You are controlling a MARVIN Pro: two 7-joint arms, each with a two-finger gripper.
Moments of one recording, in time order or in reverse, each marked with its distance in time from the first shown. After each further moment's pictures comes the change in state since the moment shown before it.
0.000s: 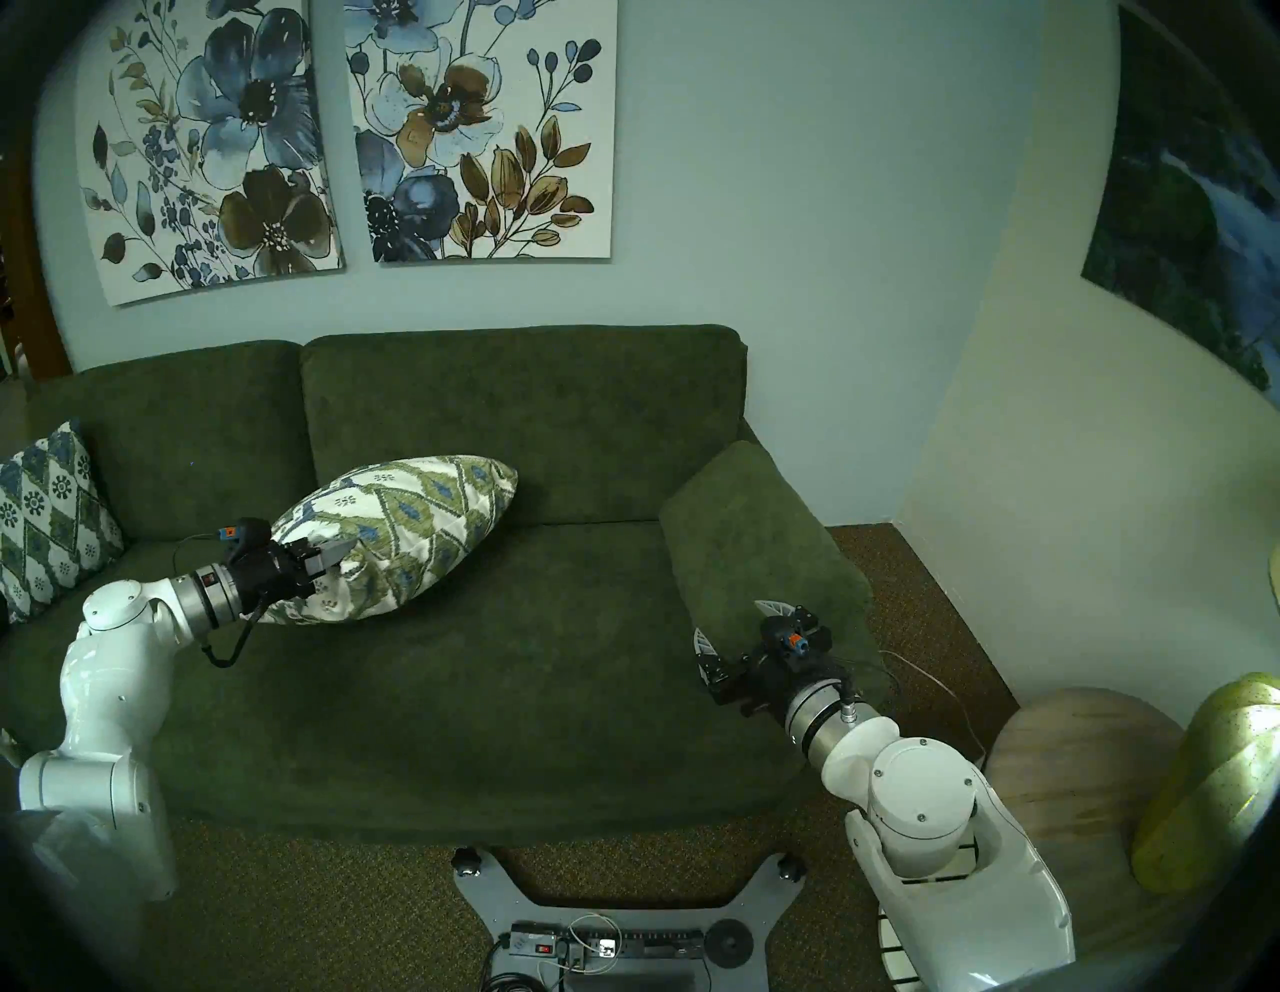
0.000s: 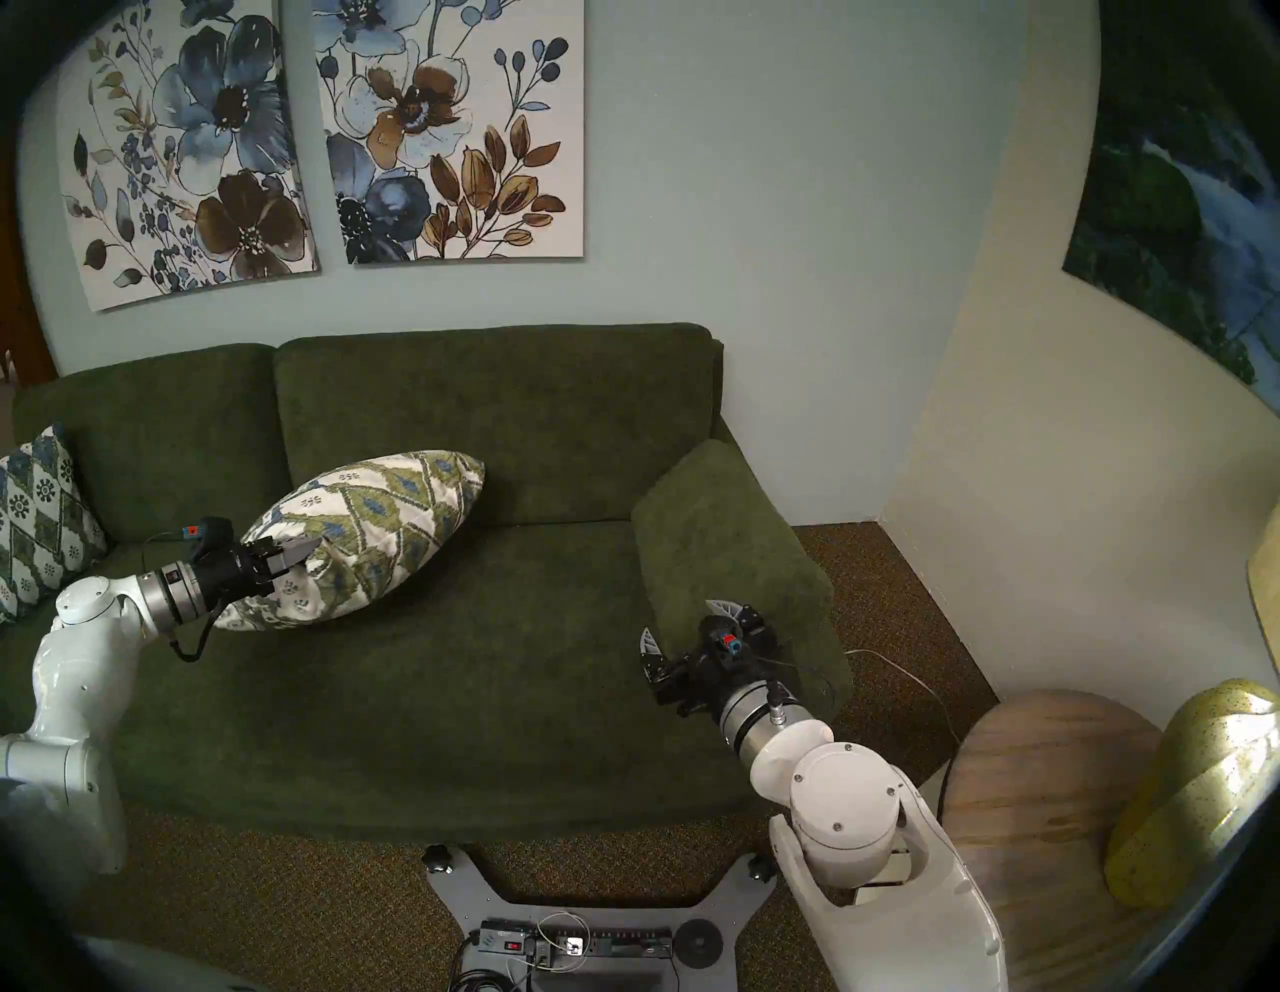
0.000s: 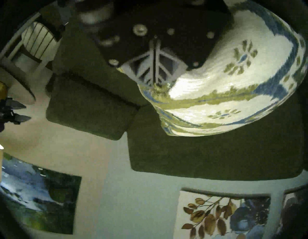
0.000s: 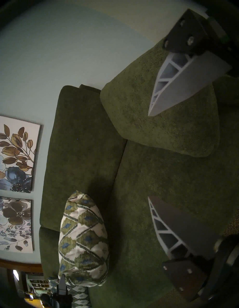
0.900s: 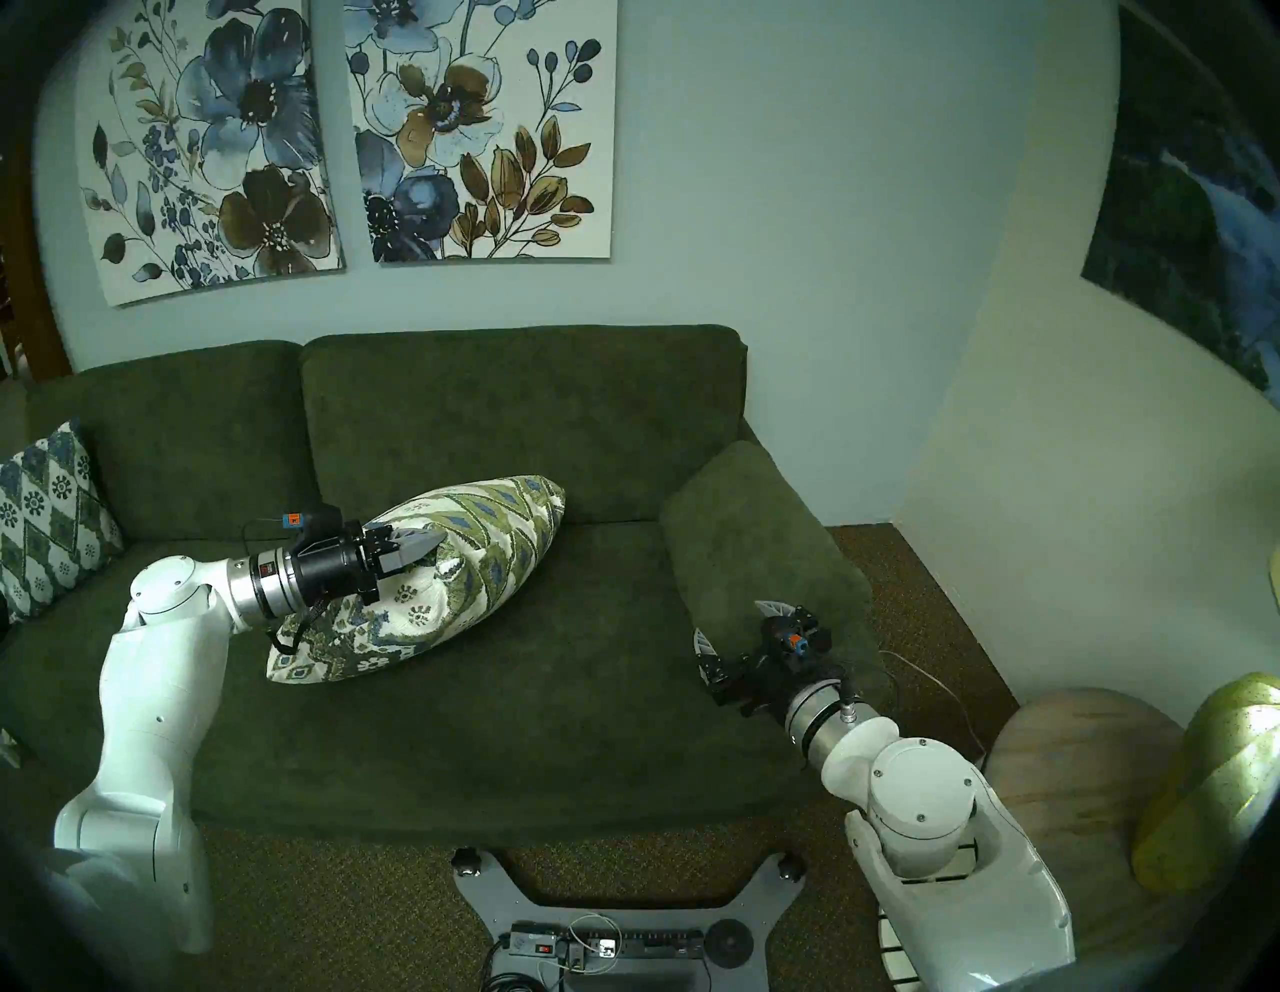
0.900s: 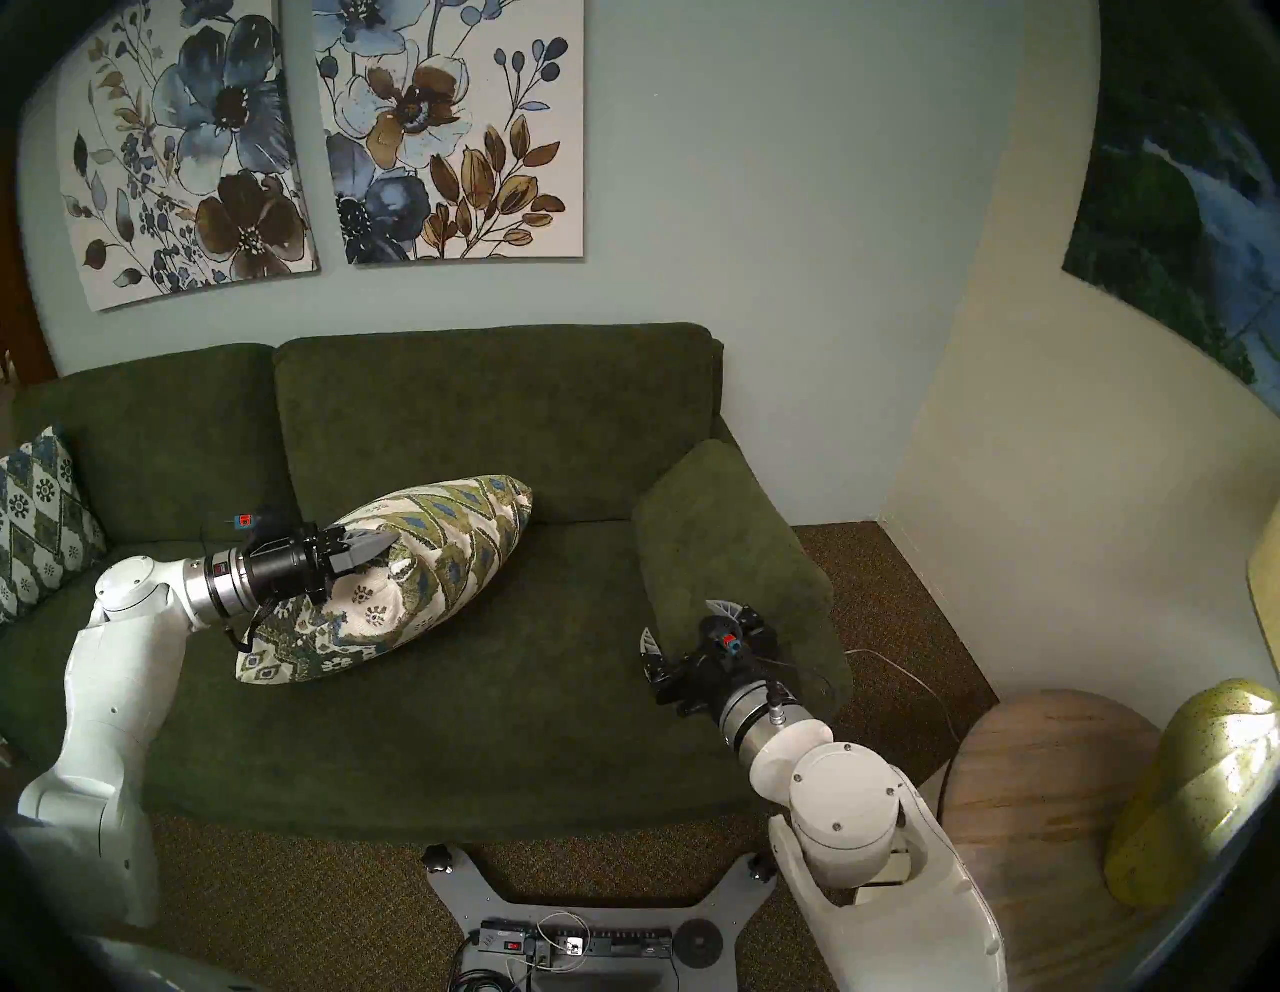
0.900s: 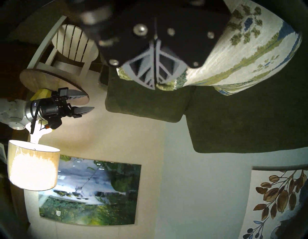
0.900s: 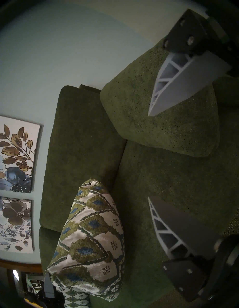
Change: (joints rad) left arm 0.147 -0.093 0.054 -0.349 -0.118 0.096 -0.099; right arm 0.001 0.002 -0.002 0.001 0.001 0.000 -0.003
